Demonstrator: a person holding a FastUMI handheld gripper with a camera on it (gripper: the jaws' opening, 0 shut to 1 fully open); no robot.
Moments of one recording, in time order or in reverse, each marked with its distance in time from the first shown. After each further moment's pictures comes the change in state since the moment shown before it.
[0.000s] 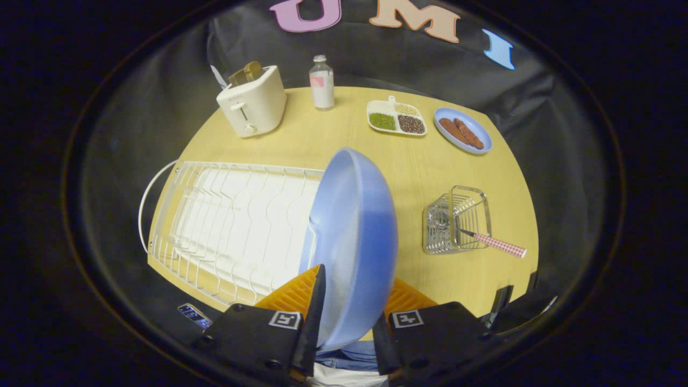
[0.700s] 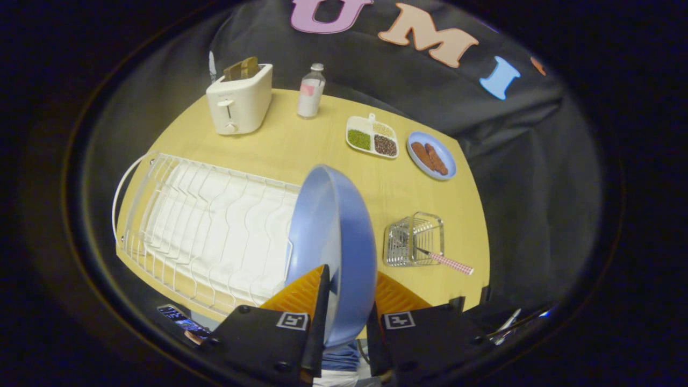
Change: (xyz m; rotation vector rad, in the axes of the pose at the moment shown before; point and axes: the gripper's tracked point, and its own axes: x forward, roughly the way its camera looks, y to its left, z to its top) arm -0.029 -0.009 0.035 -0.138 -0.055 -0.238
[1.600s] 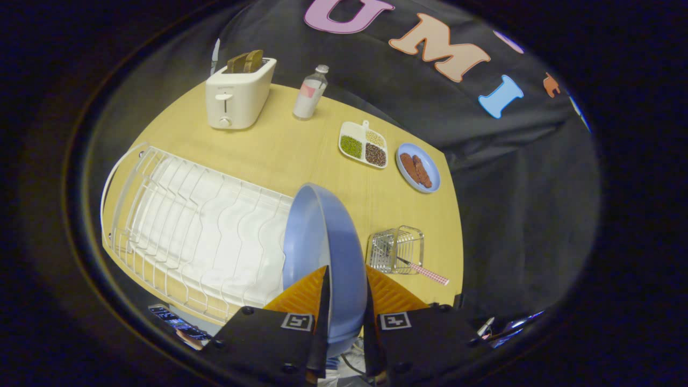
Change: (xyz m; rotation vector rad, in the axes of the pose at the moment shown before) arm -0.012 -0.005 0.019 -0.083 0.021 -0.136
